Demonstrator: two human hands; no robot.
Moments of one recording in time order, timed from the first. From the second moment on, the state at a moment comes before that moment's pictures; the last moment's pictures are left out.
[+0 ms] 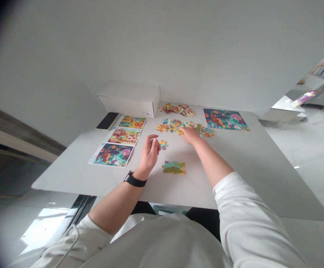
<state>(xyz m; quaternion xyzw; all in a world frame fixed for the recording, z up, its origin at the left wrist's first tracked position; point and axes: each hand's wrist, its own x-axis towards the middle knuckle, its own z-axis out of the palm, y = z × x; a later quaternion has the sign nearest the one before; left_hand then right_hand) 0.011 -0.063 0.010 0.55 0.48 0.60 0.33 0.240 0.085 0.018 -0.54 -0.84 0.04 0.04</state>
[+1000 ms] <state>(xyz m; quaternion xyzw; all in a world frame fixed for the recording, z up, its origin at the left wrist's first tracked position) 0.020 -0.060 0.007 0.60 0.45 0.48 0.46 0.278 -0.025 0.025 -0.43 -0.83 0.14 0.33</state>
